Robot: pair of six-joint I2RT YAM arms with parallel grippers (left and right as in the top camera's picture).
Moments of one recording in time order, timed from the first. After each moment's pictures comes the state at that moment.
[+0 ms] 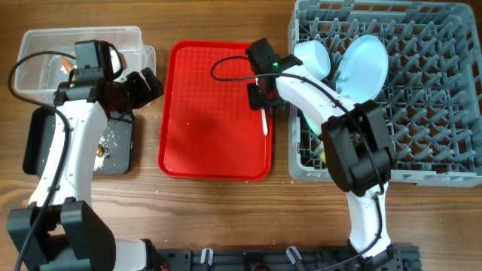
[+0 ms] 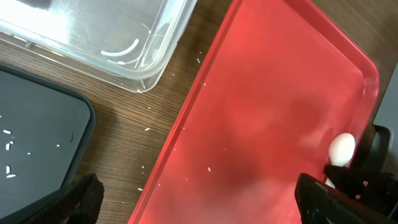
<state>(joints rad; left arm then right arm) 0.10 1.58 1.25 -0.78 0.21 -0.41 0.48 2.22 1.65 -0.79 0.00 0.31</state>
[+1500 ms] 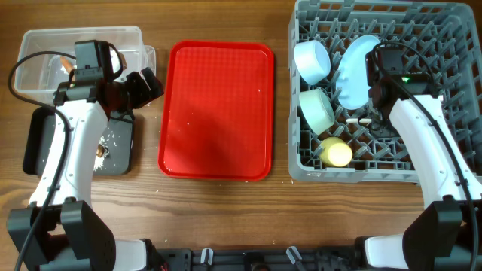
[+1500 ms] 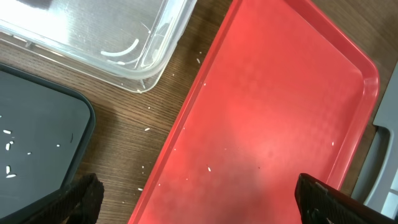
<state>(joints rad) 0.10 1.58 1.25 -0.78 0.21 -0.41 0.03 1.58 1.25 -1.09 0.46 1.59</state>
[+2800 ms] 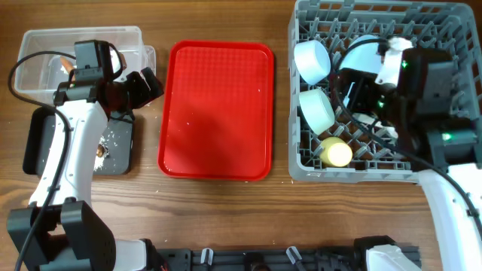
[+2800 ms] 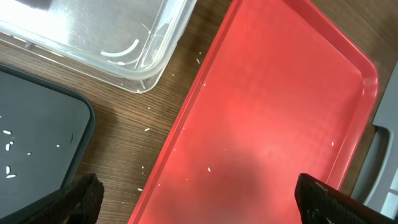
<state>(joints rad) 0.10 1.58 1.25 -0.78 0.21 -0.41 0.10 1.19 1.29 -0.82 -0.14 0.27</state>
